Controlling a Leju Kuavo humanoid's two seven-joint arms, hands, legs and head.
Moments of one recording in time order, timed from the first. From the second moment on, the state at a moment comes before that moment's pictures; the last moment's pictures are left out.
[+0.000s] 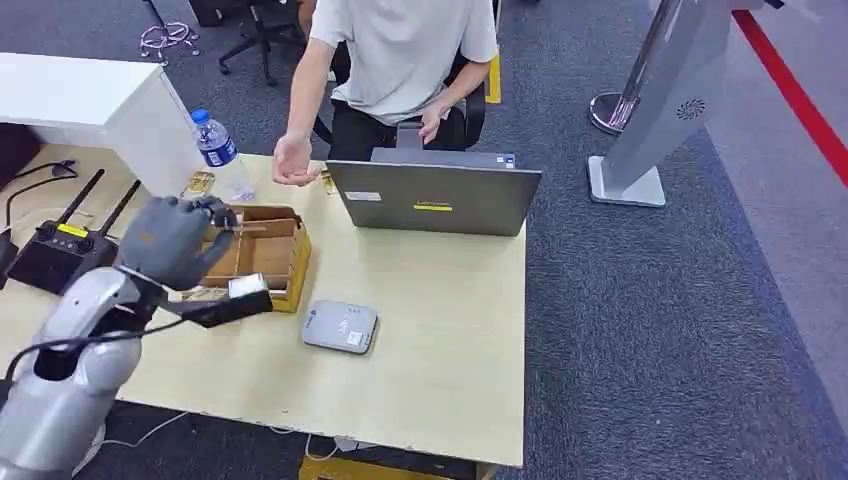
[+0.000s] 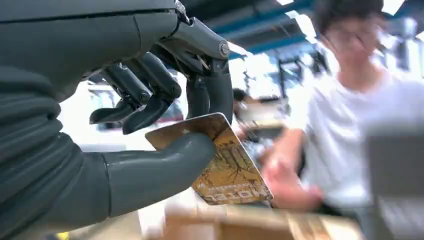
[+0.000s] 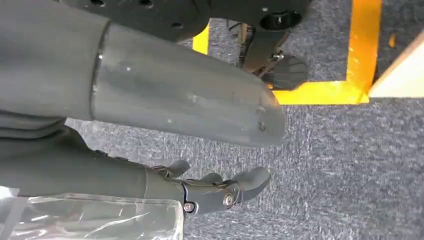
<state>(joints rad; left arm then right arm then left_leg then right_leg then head) -0.39 0.46 -0.26 -1.65 -0.86 -0.13 -0.03 -0.07 0.11 -0.83 -0.21 0.81 -0.07 -0.13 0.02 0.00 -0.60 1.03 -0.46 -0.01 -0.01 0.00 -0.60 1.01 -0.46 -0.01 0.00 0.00</state>
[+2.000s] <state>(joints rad) -0.61 1.05 0.27 -0.48 -0.73 0.33 -0.29 -0.10 0.09 -0.82 -0.21 0.84 -0.06 -0.12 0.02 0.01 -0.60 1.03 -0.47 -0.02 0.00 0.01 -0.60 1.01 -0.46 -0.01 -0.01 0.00</state>
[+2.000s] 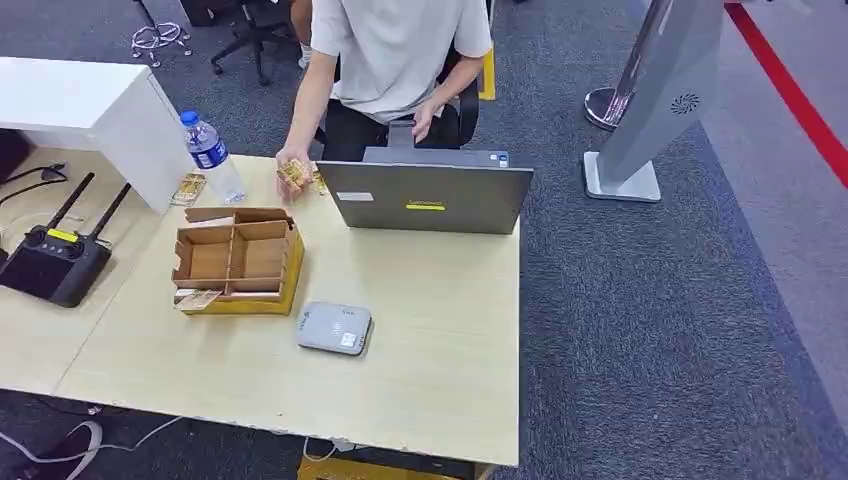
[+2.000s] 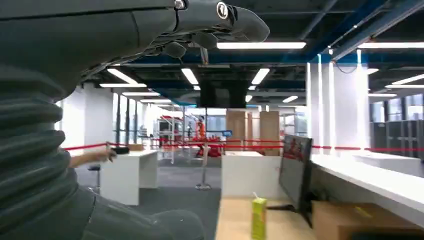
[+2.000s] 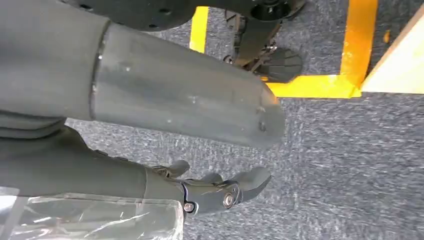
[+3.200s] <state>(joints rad) -0.08 0.09 1.32 -0.21 -0.26 0.00 0.02 -0.14 0.05 -0.79 -0.21 1.00 -0.05 -0.05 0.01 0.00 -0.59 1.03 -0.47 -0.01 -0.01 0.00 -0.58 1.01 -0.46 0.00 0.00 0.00</state>
